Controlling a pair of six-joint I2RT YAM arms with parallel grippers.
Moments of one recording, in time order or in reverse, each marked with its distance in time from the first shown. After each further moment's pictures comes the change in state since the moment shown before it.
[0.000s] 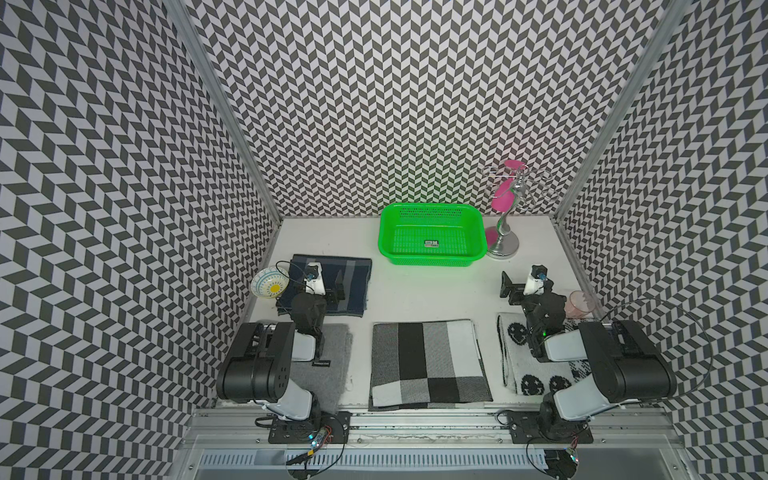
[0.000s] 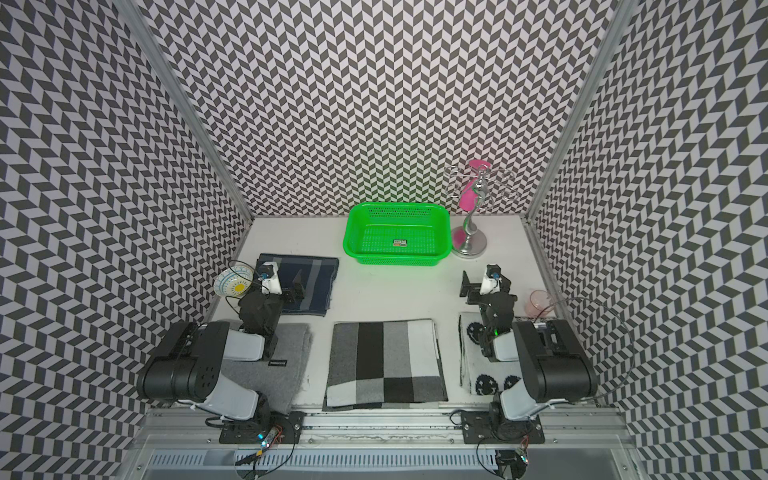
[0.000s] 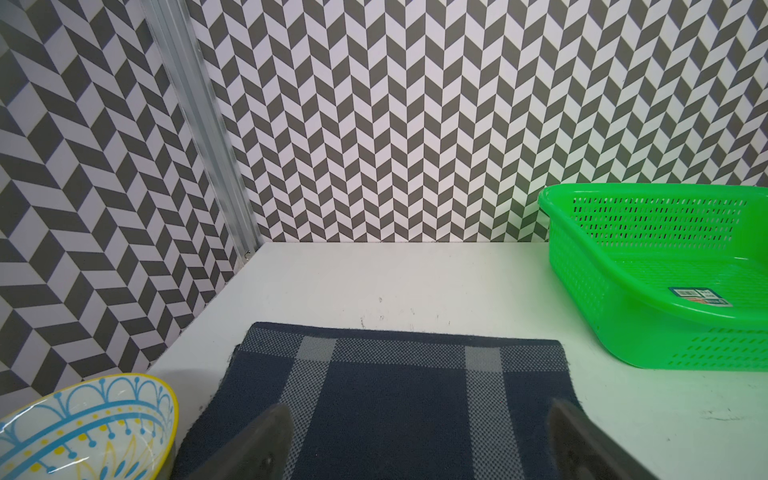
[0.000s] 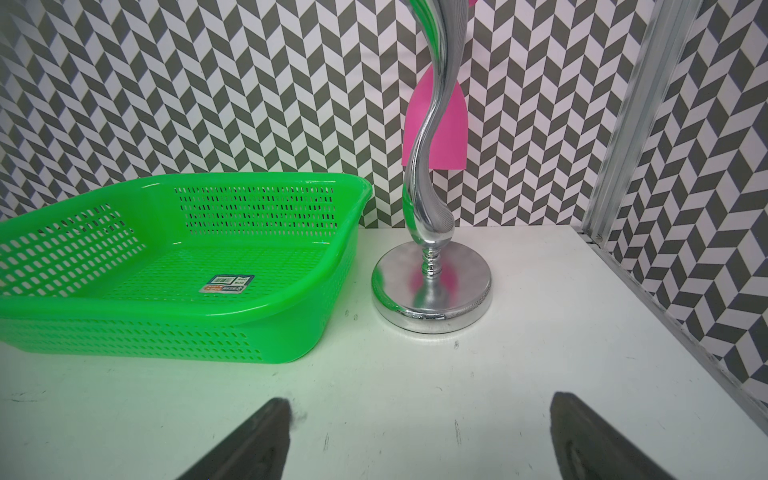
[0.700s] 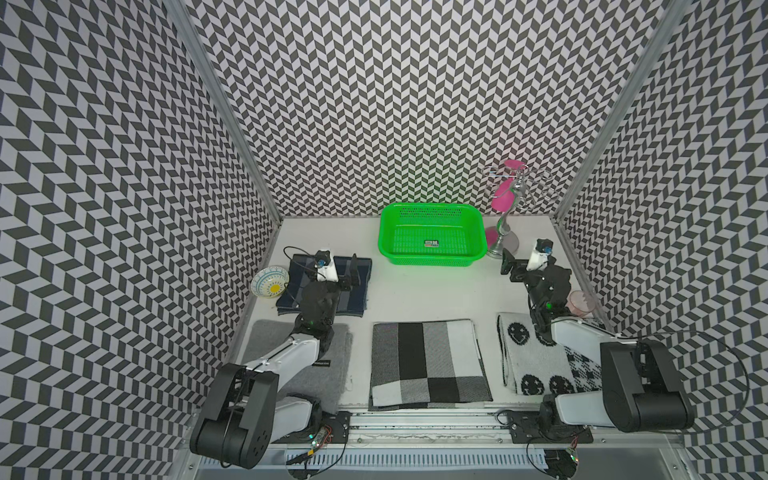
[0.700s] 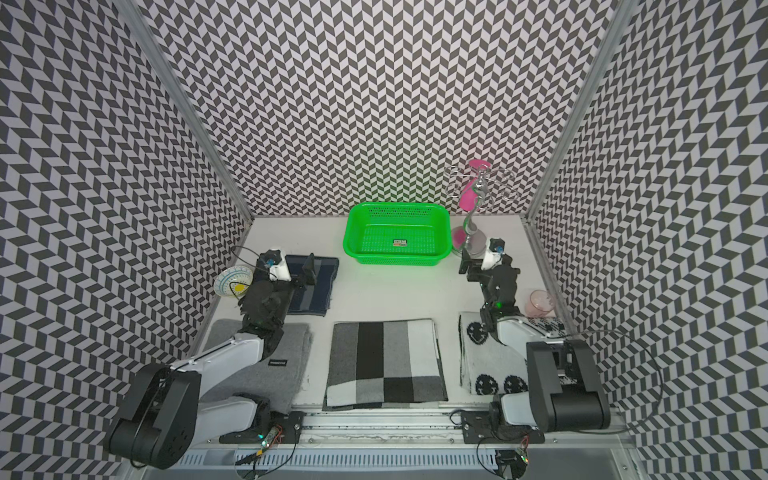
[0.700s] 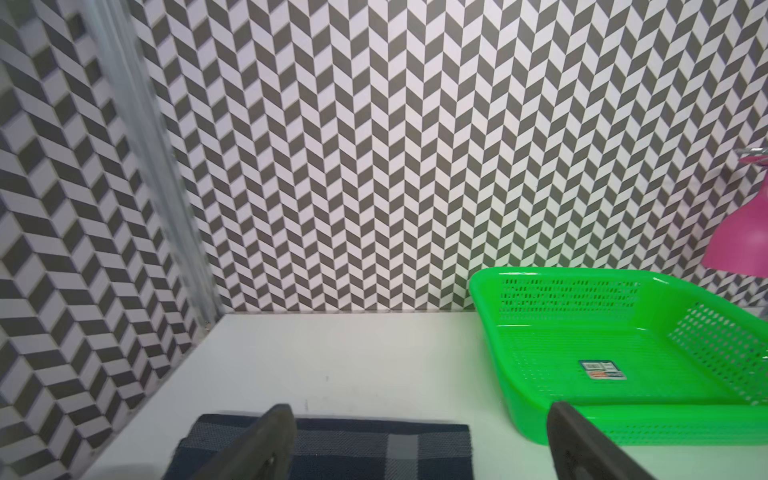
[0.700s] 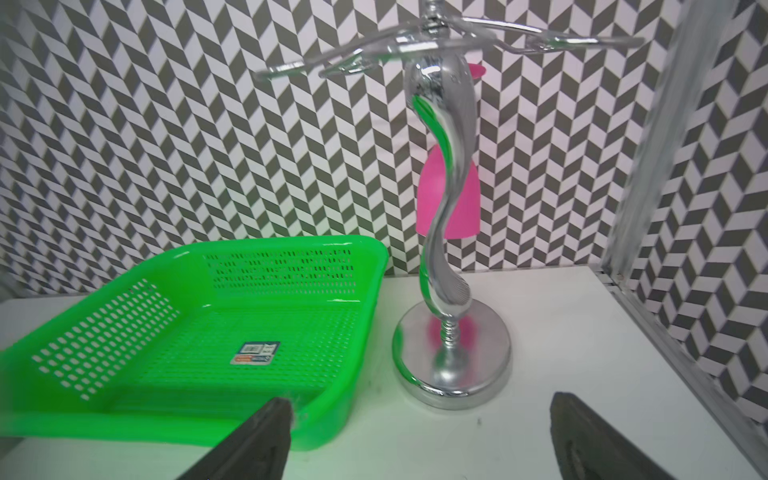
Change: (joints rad) left arm -0.220 -0.307 0.190 -0.396 -0.157 -0.068; right arm 0.030 -0.165 0.306 -0.470 -0.039 0.083
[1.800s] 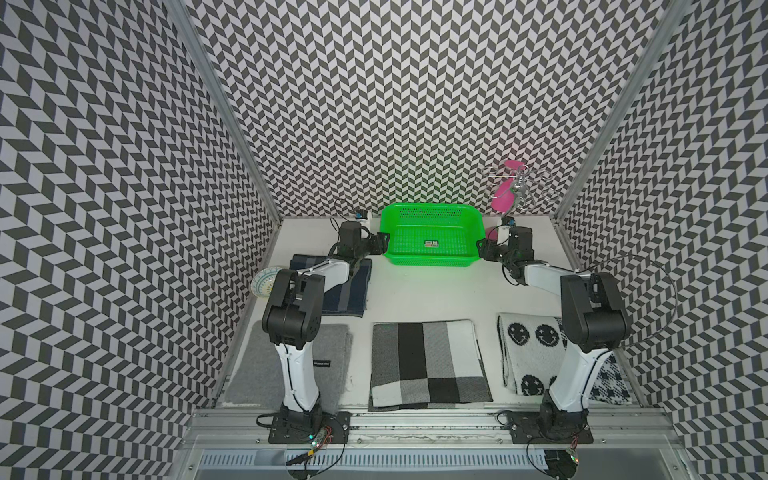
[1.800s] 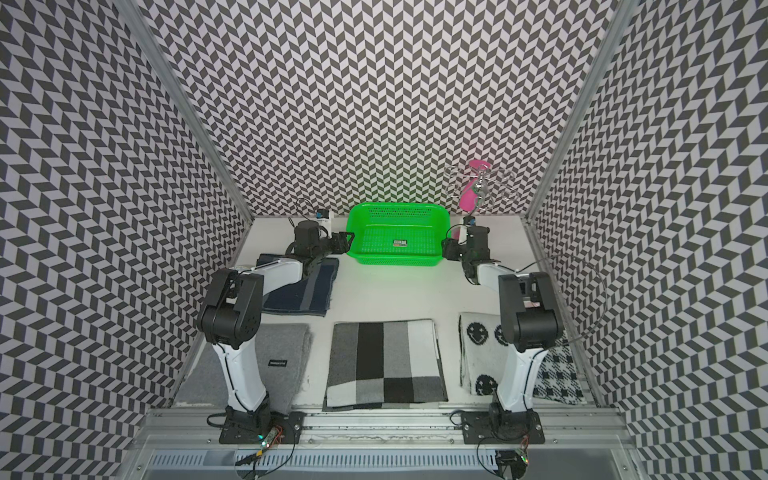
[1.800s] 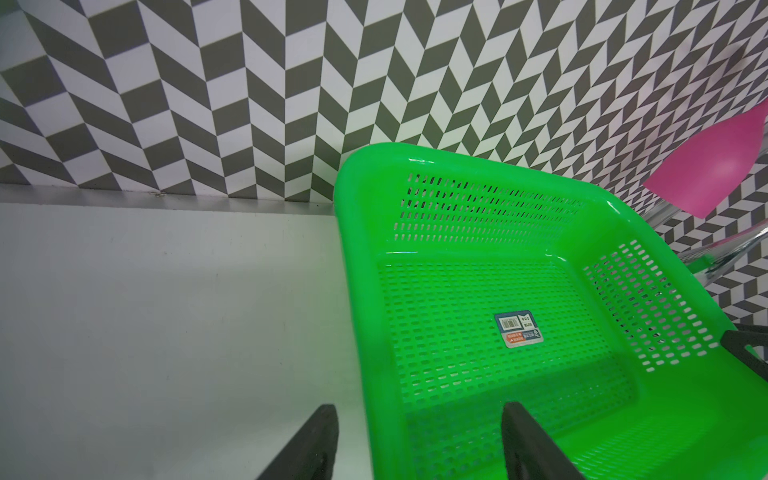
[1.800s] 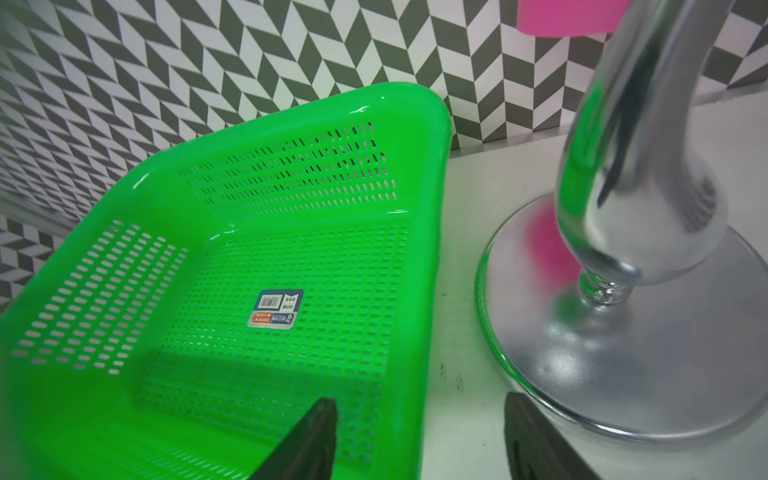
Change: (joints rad) left arm -0.006 0.746 0.790 -0.478 0.418 -0.227; right arm 0.021 0.539 0.570 -0.454 -0.187 0.162
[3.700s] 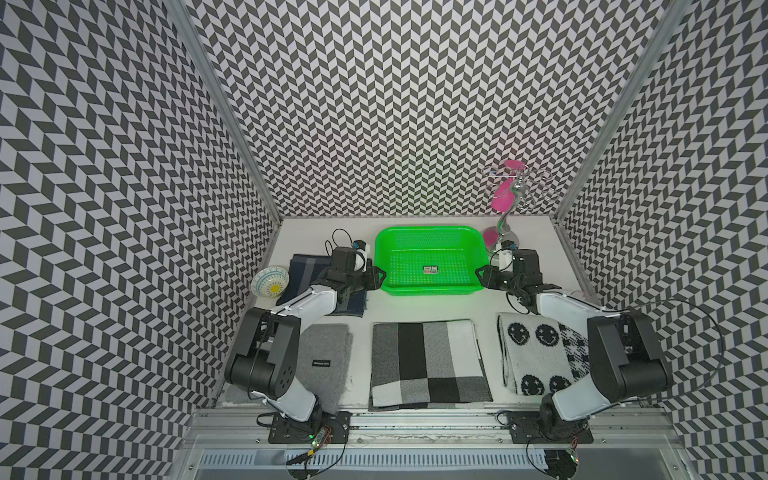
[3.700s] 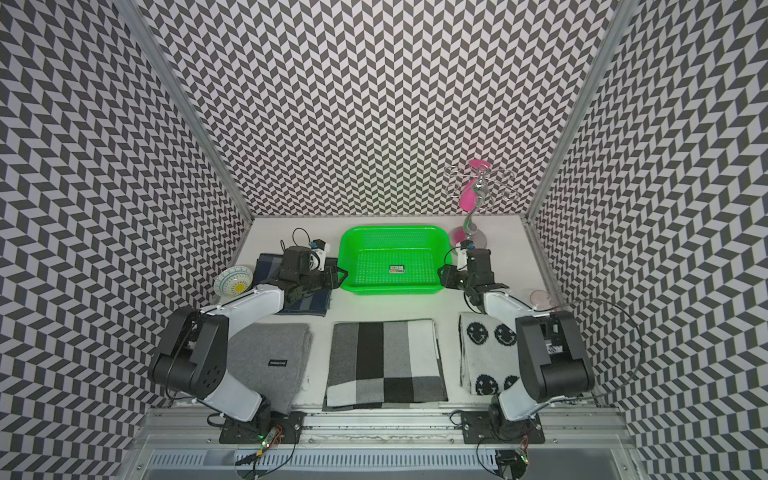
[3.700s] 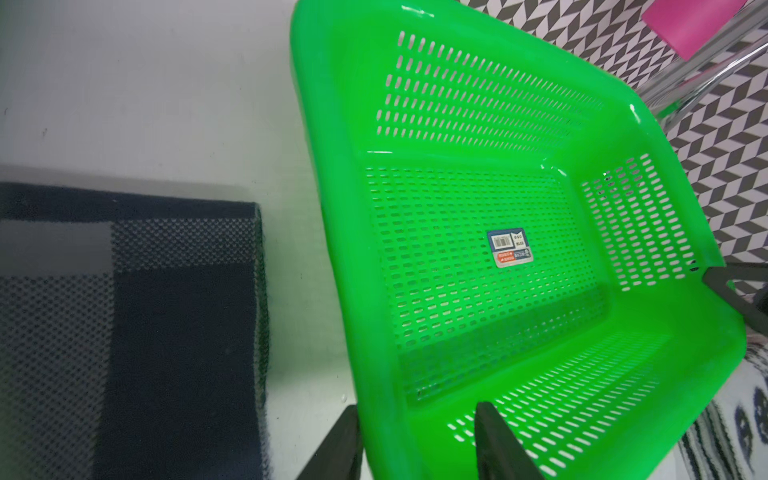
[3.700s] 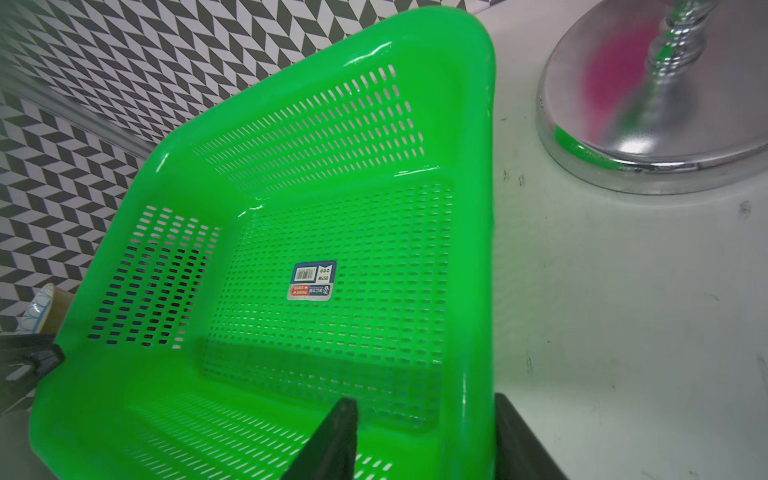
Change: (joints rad) left arm -0.037 -0.399 -0.374 -0.302 0.067 -0.040; right arm 0.073 -0.384 -0.336 -0.172 -0.069 0.082
